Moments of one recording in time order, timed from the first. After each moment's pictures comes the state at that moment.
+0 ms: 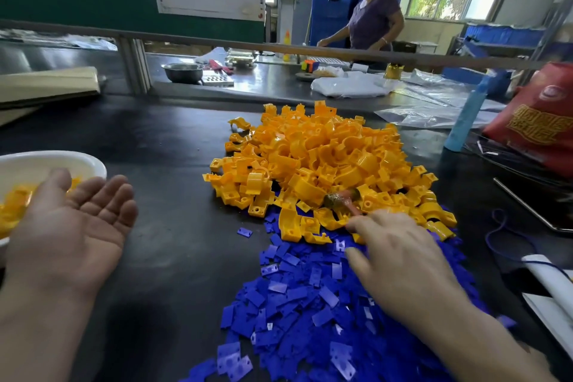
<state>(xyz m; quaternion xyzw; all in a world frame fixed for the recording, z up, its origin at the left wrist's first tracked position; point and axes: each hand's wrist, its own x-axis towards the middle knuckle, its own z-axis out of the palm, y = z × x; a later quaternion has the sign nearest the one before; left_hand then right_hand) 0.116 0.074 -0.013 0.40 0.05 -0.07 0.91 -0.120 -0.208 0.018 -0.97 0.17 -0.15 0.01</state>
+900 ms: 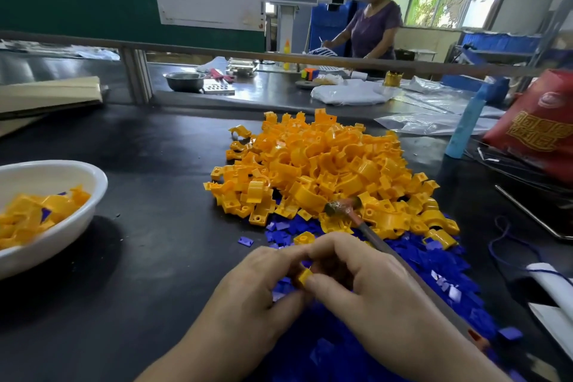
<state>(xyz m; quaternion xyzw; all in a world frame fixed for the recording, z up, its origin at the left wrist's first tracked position) -0.024 -0.027 -0.011 0.77 -0.45 -0.06 0.45 -0.130 -0.173 0.039 -0.92 0.03 -0.13 0.36</state>
